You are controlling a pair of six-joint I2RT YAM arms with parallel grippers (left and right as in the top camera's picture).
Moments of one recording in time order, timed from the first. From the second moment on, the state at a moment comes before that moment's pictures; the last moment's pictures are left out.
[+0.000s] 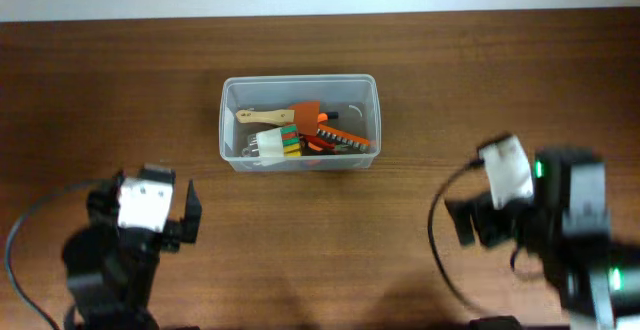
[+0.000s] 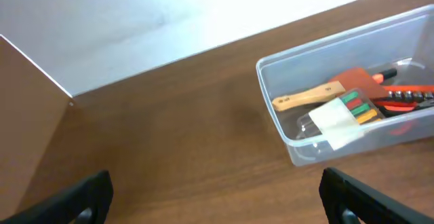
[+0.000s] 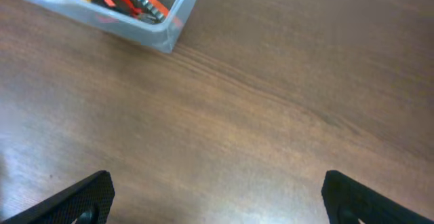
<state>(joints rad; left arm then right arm) 0.12 0.48 0.71 -0.59 0.08 0.36 0.09 0.82 1.11 -1.17 -0.12 -0.26</state>
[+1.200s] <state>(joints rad) 0.12 0.33 0.66 -0.95 0.08 0.36 0.09 0.50 0.93 -1.22 -0.07 -0.24</state>
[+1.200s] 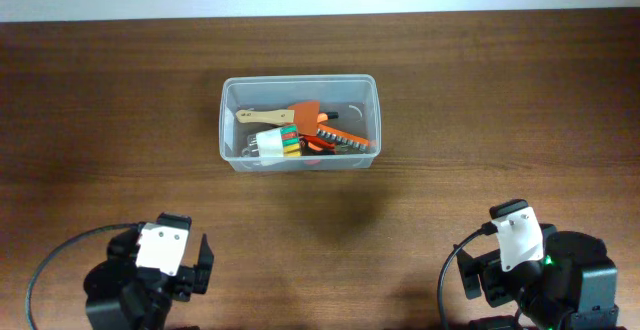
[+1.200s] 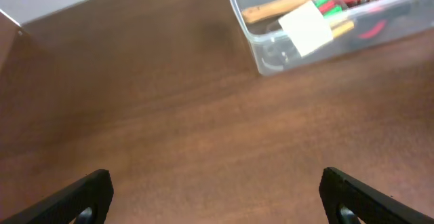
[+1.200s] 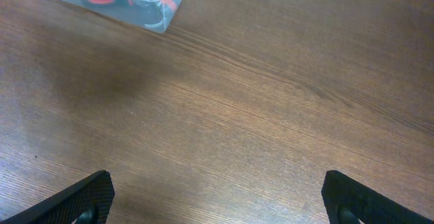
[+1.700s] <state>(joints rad) 0.12 0.33 0.66 -0.99 0.08 0.36 0.09 0.27 0.93 -1.22 -0.02 -0.24</state>
